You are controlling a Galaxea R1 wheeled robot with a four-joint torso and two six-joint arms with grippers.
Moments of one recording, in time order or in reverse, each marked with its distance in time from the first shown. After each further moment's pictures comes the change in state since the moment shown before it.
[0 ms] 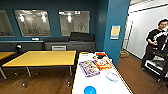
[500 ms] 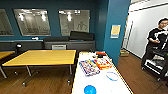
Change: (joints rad) left arm -0.003 0.011 -0.002 0.000 0.000 0.000; right arm 0.070 -0.392 0.445 0.016 0.056 0.034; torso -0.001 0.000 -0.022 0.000
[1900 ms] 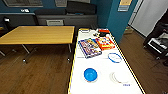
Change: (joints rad) left arm -0.048 0.023 -0.001 0.000 -0.017 0.000; right arm 0.747 -0.363 0.358 0.216 -0.271 0.026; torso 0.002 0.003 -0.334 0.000
